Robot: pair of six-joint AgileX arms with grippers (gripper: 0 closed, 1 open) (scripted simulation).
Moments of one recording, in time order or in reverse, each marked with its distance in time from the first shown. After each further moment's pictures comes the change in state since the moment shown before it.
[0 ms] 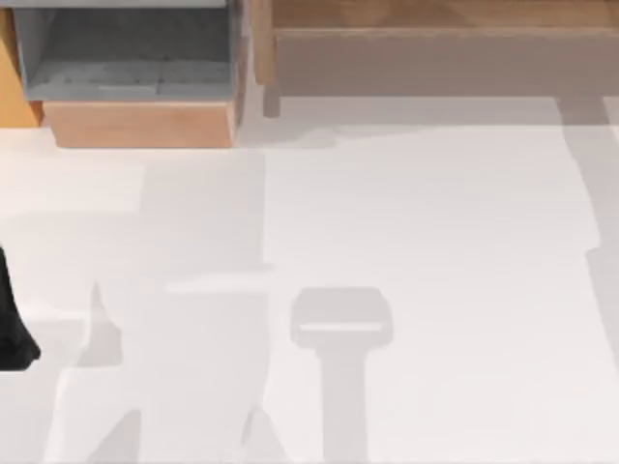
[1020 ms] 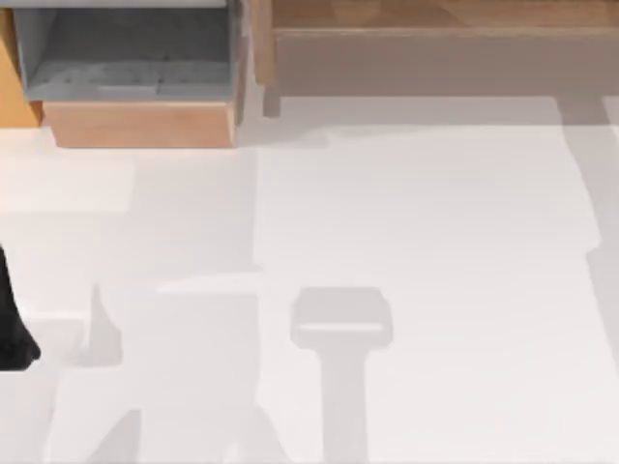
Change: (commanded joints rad) left arm 0.000 0.000 0.000 0.000 0.000 0.000; right arm 0.001 0.002 0.028 -0.025 -0.001 0.002
